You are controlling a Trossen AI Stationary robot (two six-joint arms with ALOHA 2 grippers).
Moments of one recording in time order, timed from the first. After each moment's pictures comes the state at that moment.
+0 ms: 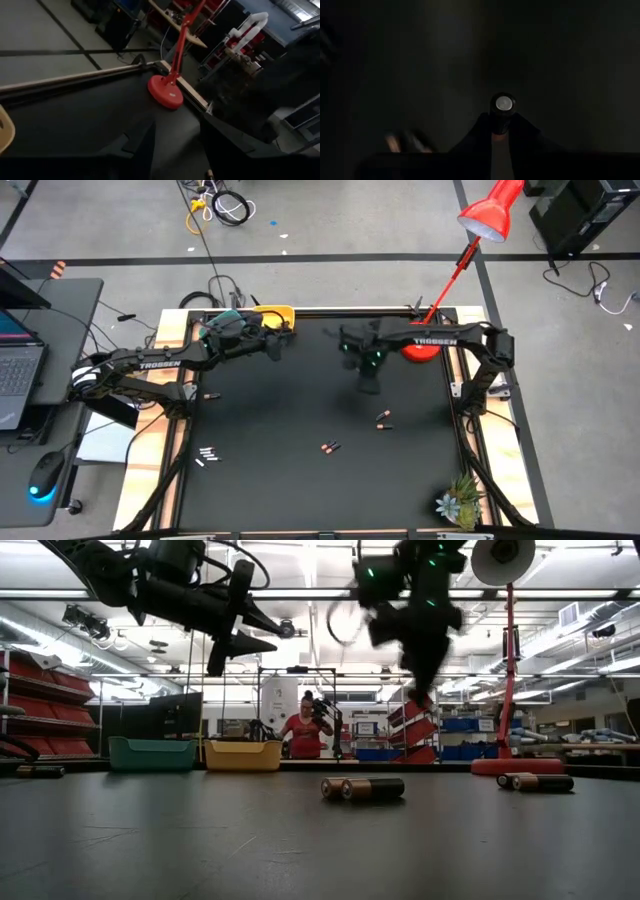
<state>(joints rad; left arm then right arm) 0.44 1.17 0.60 0.43 0.03 -0.65 -0.26 1.75 1.43 -1.11 -0.05 -0.08</state>
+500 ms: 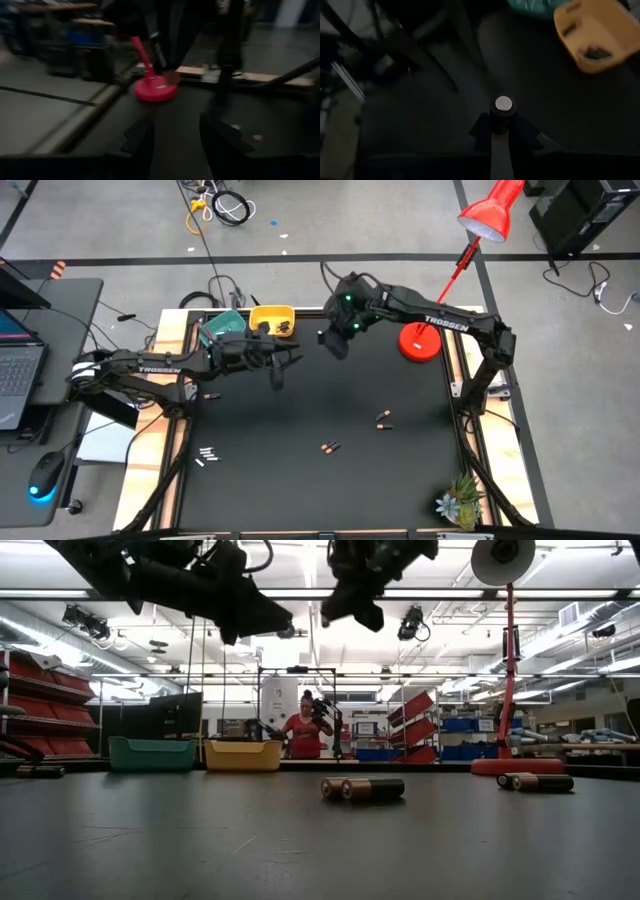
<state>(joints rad) 0.25 1.17 0.60 0.45 -0.04 0.00 -0.37 1.75 1.70 -0.73 -0.37 0.19</state>
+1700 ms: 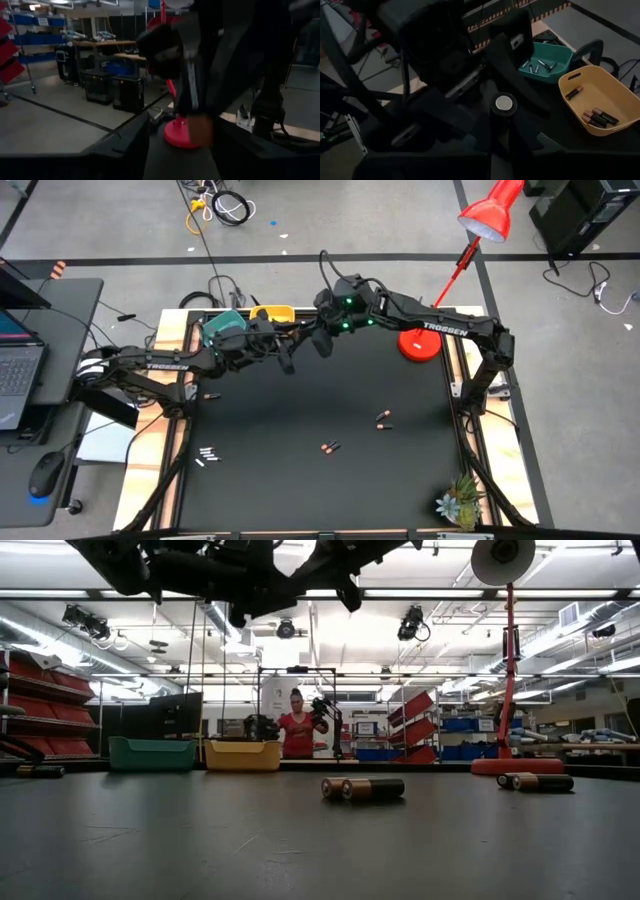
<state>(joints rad) 0.25 1.25 0.68 0.67 -0.22 -0.02 -0.31 1.75 1.70 -0.43 -0.25 0.29</state>
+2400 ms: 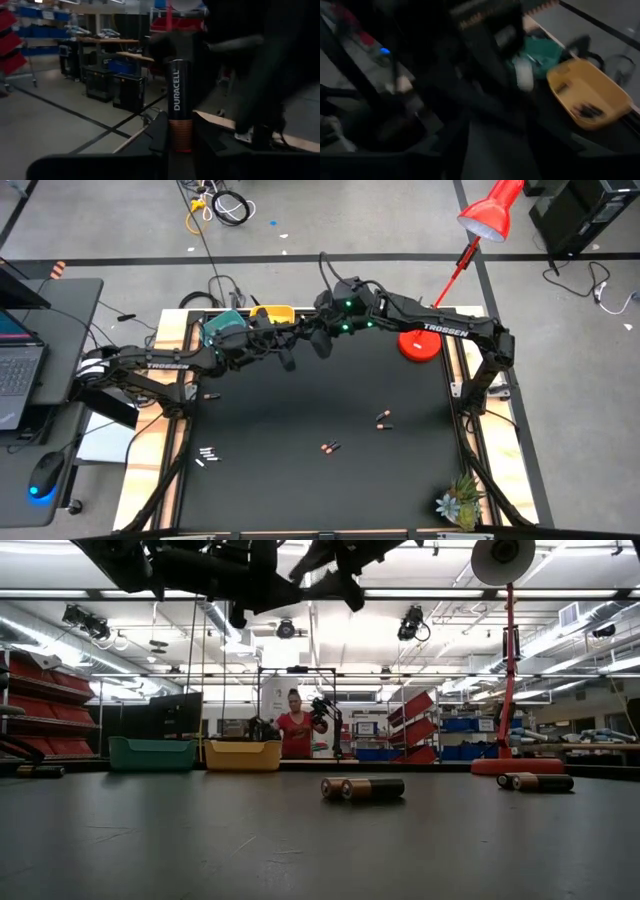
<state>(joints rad) 0.26 1.26 0.70 0.65 -0.24 -0.09 -0.30 1.75 1.70 -0.47 -0.18 0.30</state>
